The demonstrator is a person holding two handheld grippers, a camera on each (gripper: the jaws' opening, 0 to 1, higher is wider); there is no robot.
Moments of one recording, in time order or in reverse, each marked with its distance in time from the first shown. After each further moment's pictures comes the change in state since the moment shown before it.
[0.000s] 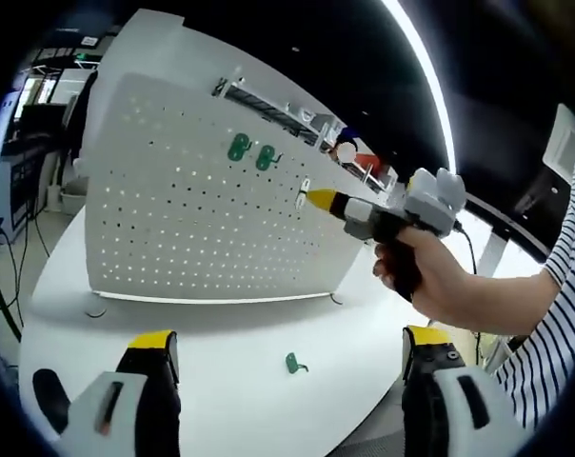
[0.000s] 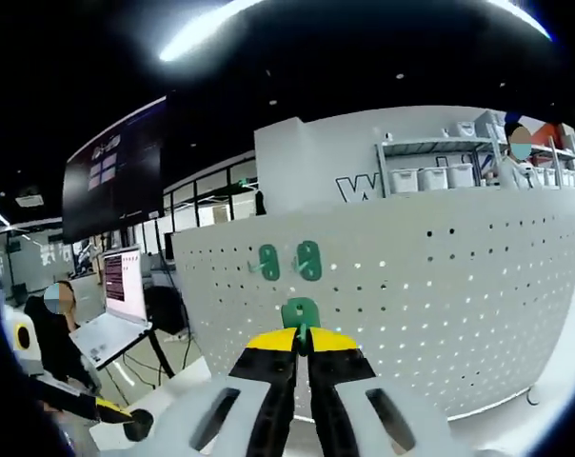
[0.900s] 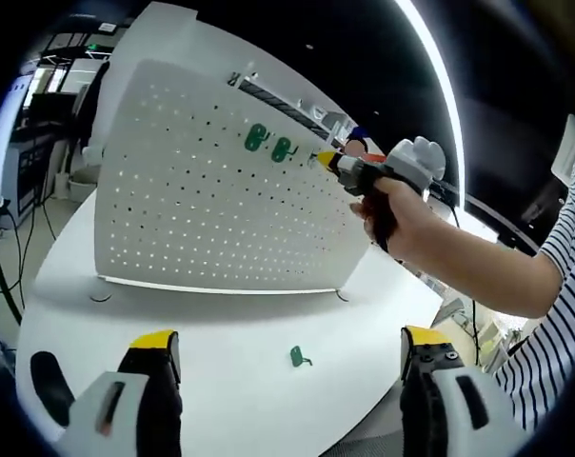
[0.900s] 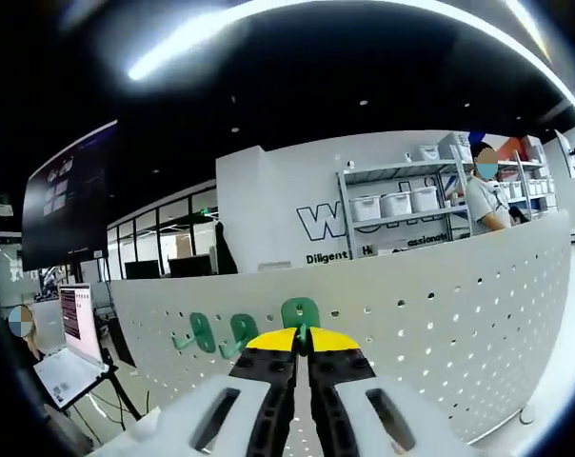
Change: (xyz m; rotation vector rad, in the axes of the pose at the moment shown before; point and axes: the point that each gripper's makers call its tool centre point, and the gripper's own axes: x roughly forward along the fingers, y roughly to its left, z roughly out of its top) left arm -0.001 0.011 -0.013 -0.051 0.020 0.030; right arm 0.043 -0.037 0.039 0.027 -0.114 -0.152
